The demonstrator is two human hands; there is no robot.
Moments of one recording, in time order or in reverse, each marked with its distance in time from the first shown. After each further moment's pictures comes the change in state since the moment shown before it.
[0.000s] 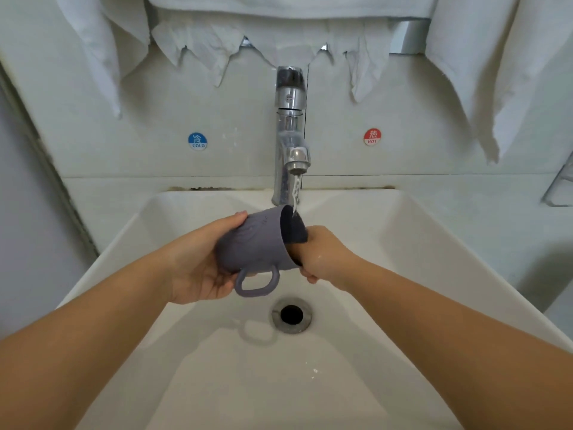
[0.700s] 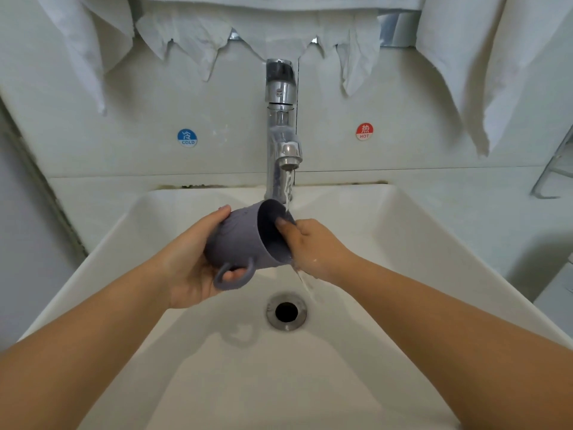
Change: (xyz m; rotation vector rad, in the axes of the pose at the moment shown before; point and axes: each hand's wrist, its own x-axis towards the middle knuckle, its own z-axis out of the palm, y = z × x) left_hand -0.002 -0.004 0.013 -0.338 -0.083 0.025; right_hand -0.002 0.003 0.000 -0.064 0.090 -0.183
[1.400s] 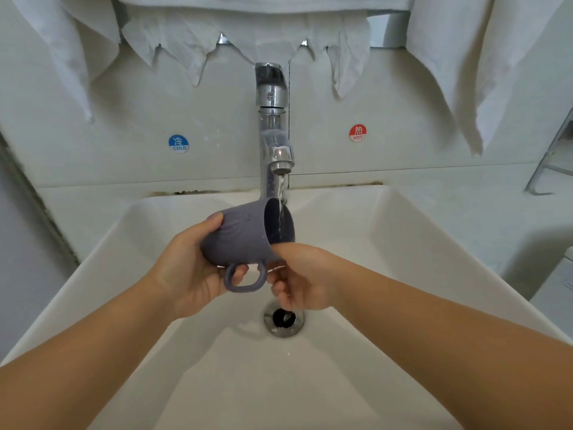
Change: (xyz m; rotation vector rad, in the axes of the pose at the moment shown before) left_hand 0.015 -0.009 -0.005 0.012 -0.058 0.283; right_hand -0.007 -0.004 0.008 0.664 -0.347 0.576
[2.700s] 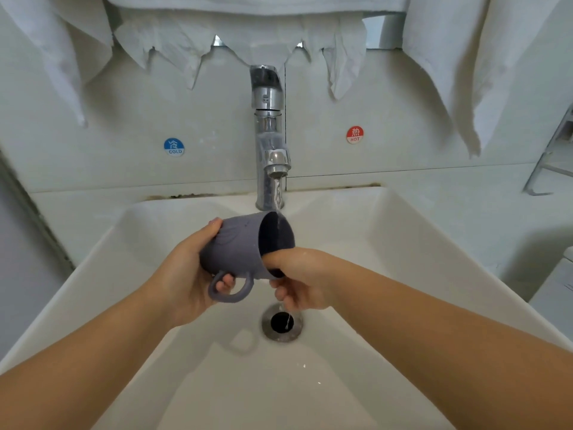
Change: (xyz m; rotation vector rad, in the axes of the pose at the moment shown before) left_hand 0.002 0.000 0.002 0.133 0.086 -0.052; right_hand -0.002 -0.003 -0.001 -0.191 0.075 -0.032
